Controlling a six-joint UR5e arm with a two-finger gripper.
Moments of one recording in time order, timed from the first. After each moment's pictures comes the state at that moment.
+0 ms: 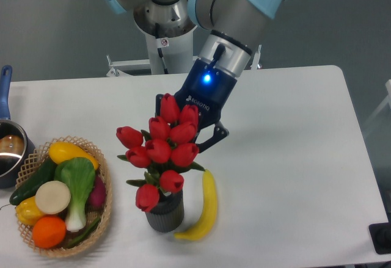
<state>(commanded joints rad) 2.57 -1.76 -1.60 -0.69 0.64 0.70</state>
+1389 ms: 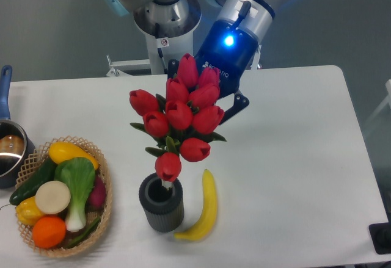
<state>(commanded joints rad) 2.63 -1.73 -1.57 -0.69 0.56 0.63</state>
